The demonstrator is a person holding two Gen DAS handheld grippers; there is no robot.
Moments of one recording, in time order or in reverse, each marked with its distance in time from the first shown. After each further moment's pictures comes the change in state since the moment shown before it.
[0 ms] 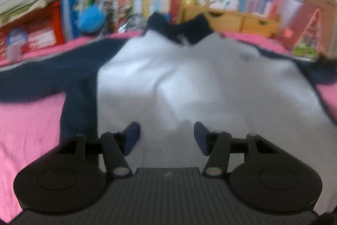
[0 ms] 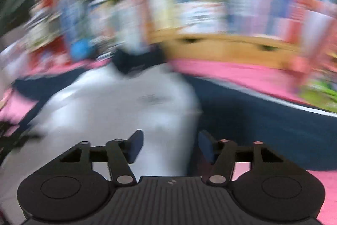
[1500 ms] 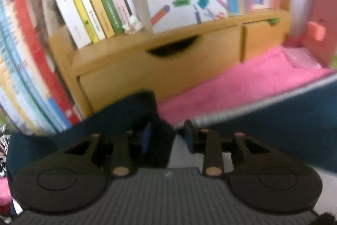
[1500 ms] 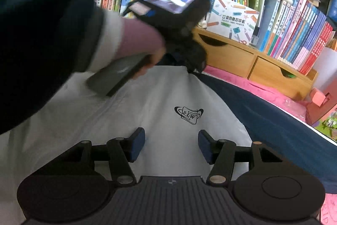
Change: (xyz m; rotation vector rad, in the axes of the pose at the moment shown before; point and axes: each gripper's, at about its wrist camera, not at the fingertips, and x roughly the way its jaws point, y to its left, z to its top) left arm 0.293 -0.122 0.160 0.353 -0.002 -0.013; right arm 0.125 0.103 -0.004 -0.141 -0.050 -0.319
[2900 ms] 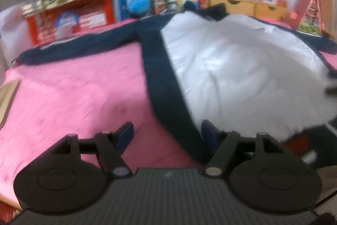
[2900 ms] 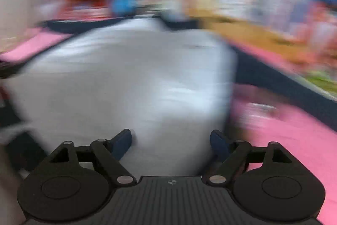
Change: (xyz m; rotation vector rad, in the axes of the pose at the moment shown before) left arm -0.401 0.061 -0.322 -0.337 0.086 0.173; right arm -0.188 -0.110 -0.136 -0.030 0.020 0.148
